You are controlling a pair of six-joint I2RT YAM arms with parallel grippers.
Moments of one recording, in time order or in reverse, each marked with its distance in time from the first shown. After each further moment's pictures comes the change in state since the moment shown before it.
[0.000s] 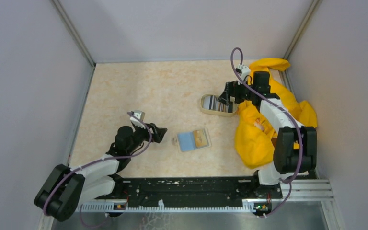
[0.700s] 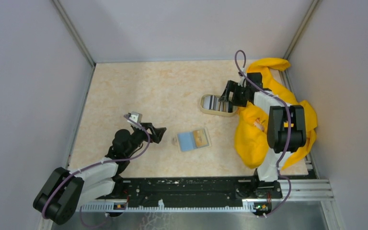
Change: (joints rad) left arm -0.007 -0.056 -0.070 0.125 -0.012 0.001; right arm -0.012 0.271 0.084 -0.061 0.209 0.340
